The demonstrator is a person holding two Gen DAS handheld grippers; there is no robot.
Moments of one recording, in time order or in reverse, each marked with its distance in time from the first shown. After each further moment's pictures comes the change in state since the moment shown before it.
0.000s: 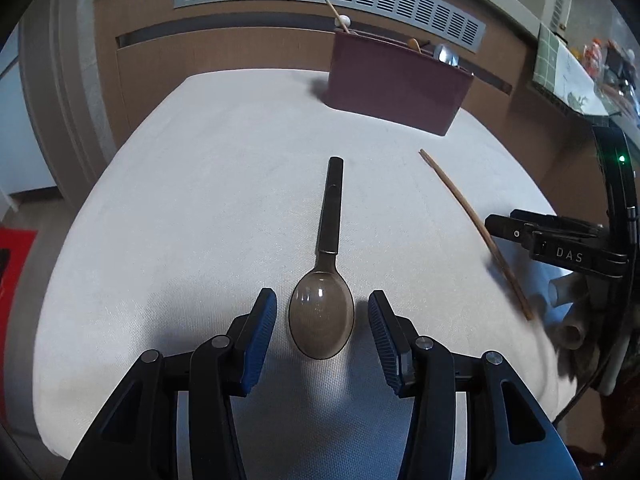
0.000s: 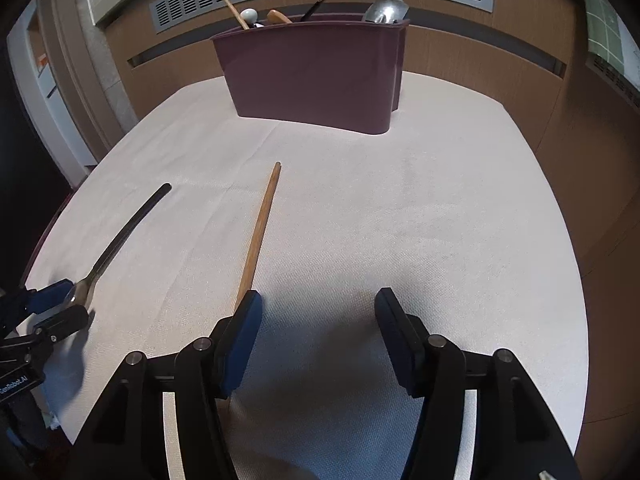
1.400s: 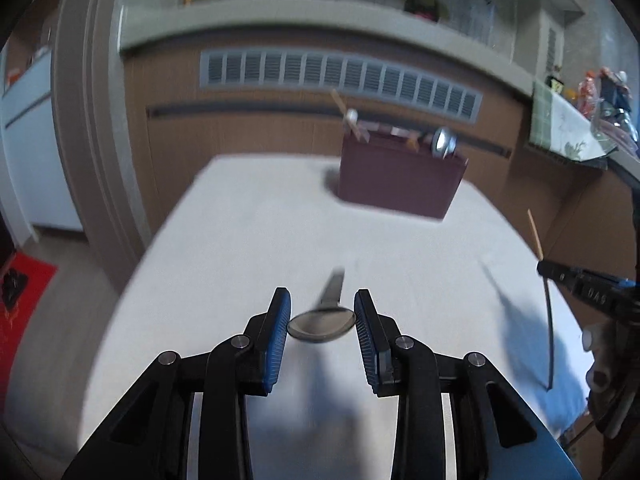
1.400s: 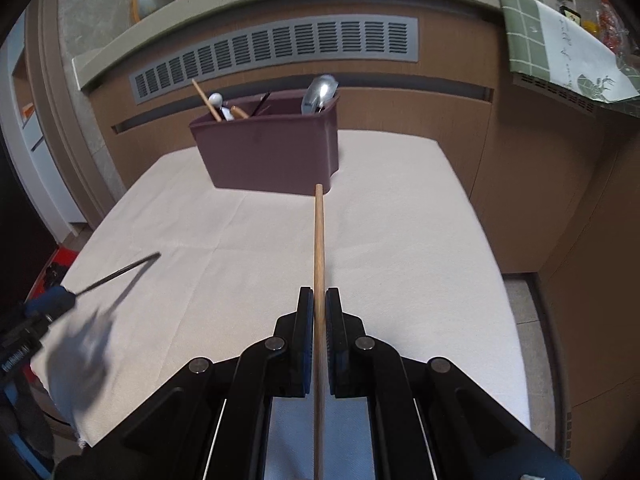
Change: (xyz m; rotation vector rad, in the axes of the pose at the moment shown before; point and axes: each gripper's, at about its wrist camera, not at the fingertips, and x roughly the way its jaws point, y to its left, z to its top) left arm -0.060 -0.007 0.031 0.020 -0.269 0.074; right arm -0.079 -0.025 -0.001 0.114 -0.186 -0.075
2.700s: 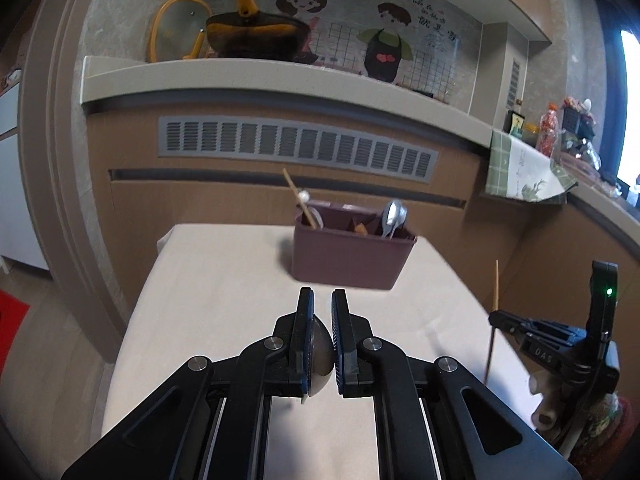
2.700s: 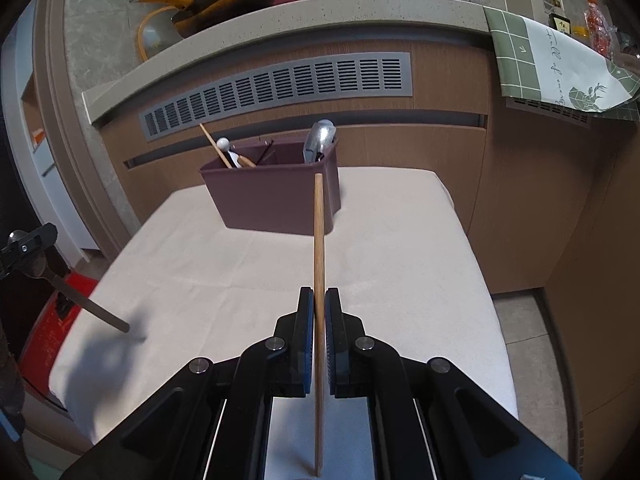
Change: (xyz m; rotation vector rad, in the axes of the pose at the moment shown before) left arm -0.025 -0.011 0.084 0.009 -0.095 -0.171; right arm -0.022 -0.008 0.017 0.030 -0.098 0.057
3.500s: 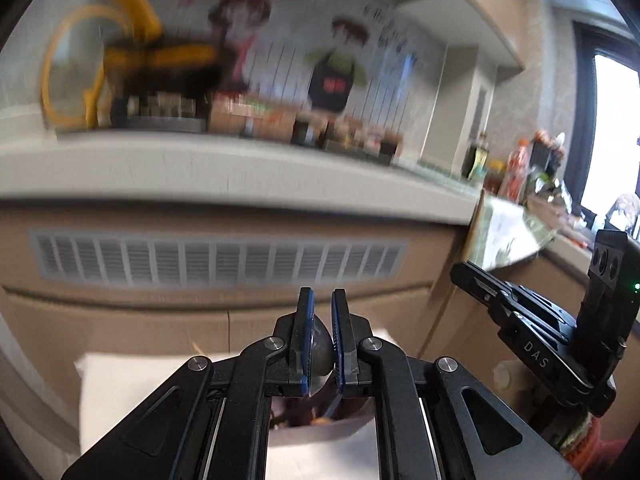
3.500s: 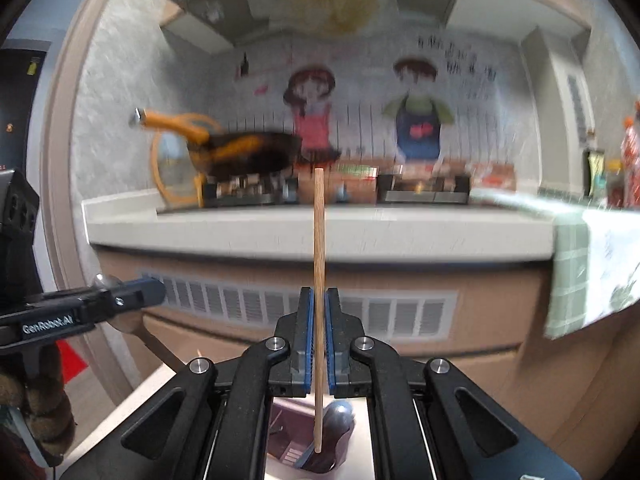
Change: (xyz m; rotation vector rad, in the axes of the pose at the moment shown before) left arm 0.164 -0.001 0.184 0.039 0.005 -0.241; right arm 0.032 0.035 0.212 -0.124 -0.416 0.019
